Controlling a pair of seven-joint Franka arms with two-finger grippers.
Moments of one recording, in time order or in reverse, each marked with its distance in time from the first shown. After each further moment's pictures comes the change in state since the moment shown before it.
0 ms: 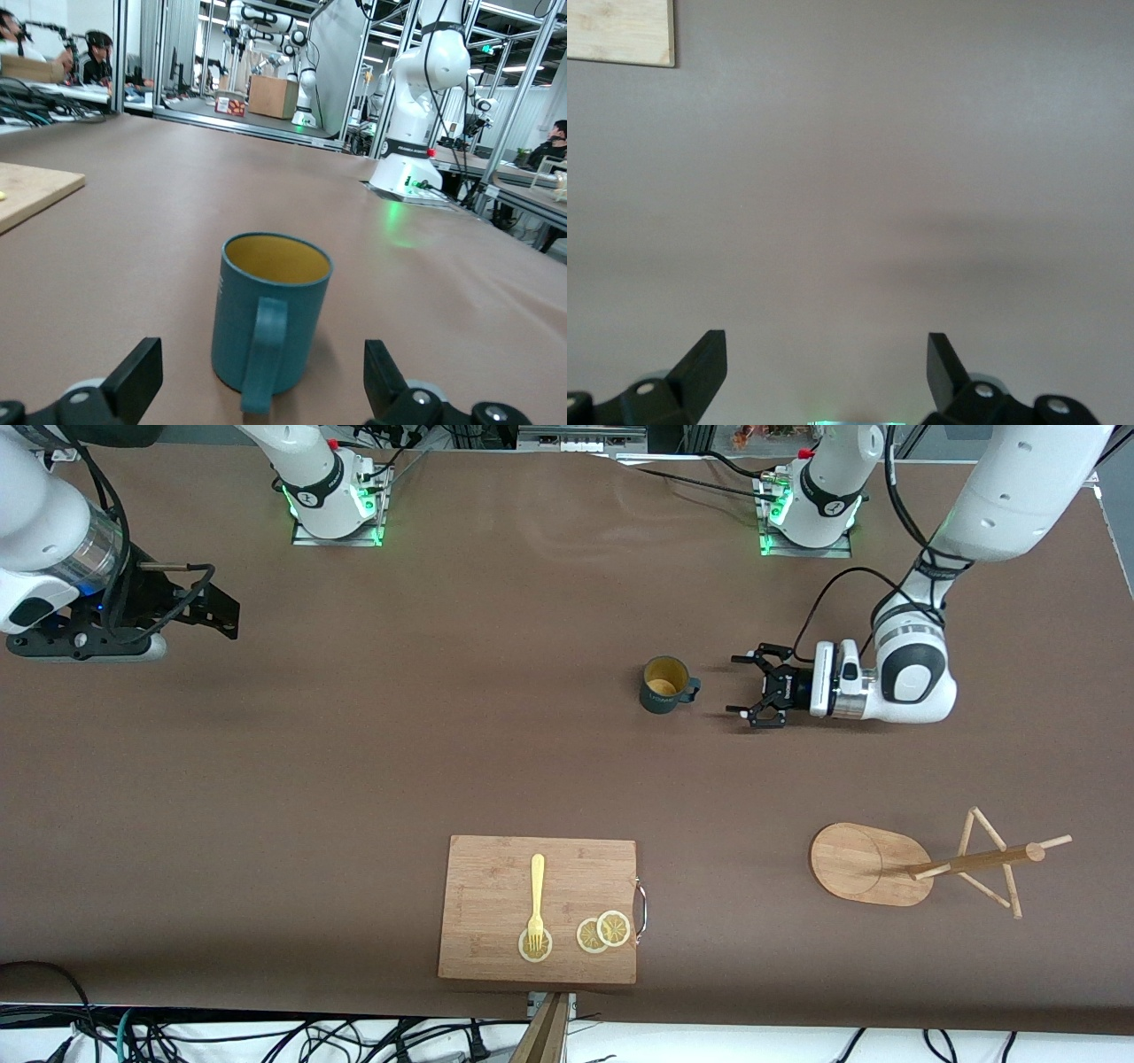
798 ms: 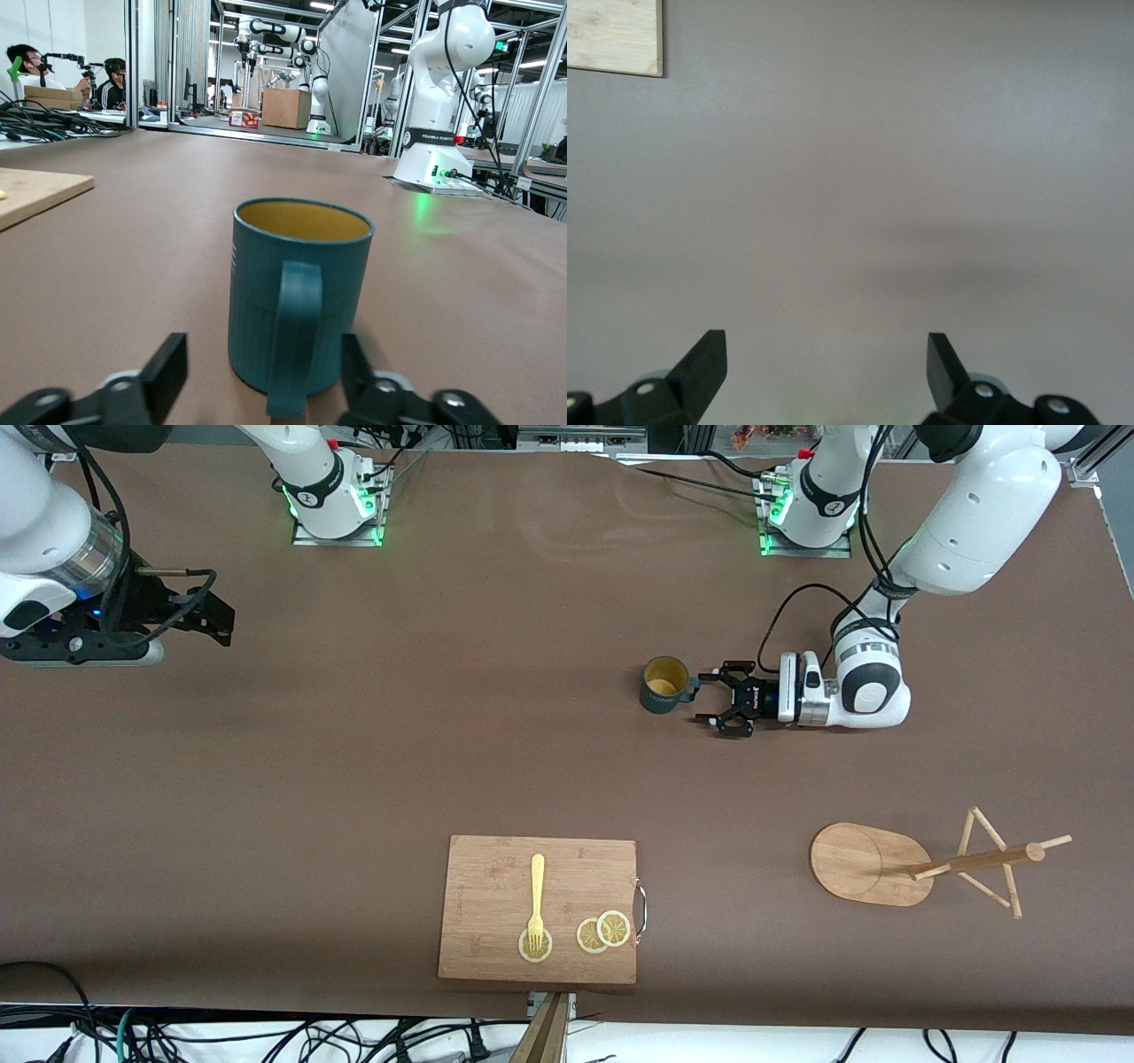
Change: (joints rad) left arm -0.070 0.123 0.000 0.039 -0.123 0.038 0.130; right arm 0.001 0.012 0.016 0.018 -0.035 0.009 -0.001
